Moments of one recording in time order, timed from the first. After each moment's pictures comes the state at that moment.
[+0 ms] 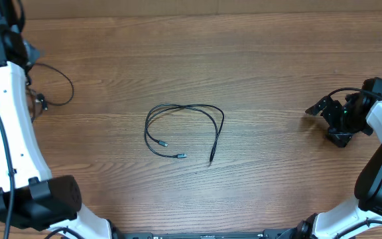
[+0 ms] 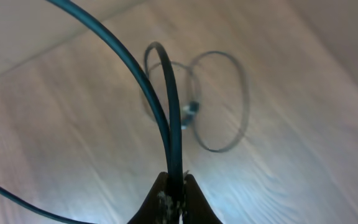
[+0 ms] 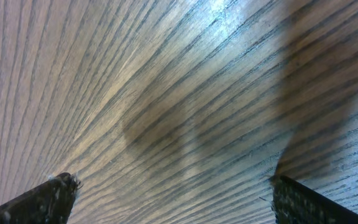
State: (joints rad) left arm 0.29 1.81 2.10 -1.35 -0.45 -0.68; right arm -0.44 1.84 1.13 -0.73 -0.36 0.38
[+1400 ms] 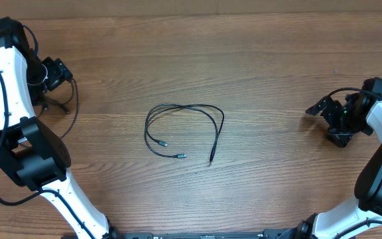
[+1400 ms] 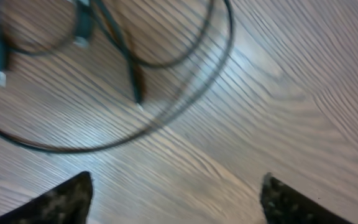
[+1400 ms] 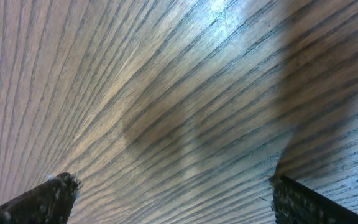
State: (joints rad) left arm 0.39 2.18 2.08 -1.37 0.11 -0.34; right arm -0.44 1.84 1.13 -0.73 -0.36 0.38
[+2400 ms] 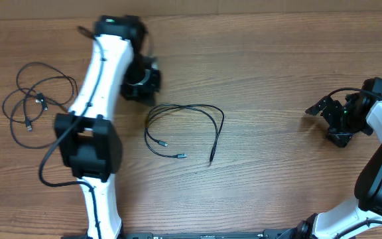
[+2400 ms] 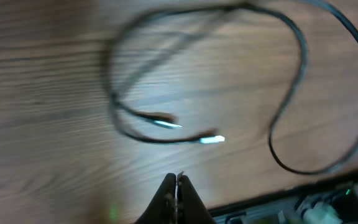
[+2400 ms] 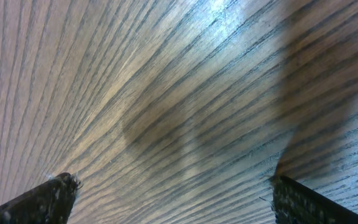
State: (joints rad) left arm -0.21 2.18 2.08 -1.65 0.26 -0.10; right arm -0.44 1.84 1.13 -0.73 -0.36 0.38
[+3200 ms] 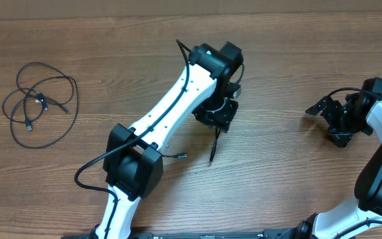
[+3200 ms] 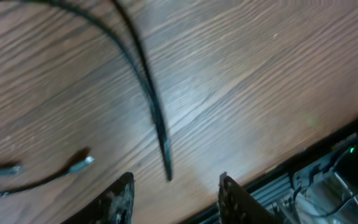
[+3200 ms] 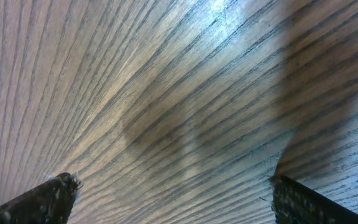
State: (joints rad) left arm -0.66 2.18 2.06 -1.49 0.30 -0.19; right arm -0.44 1.84 1.13 -0.73 -0.36 0.38
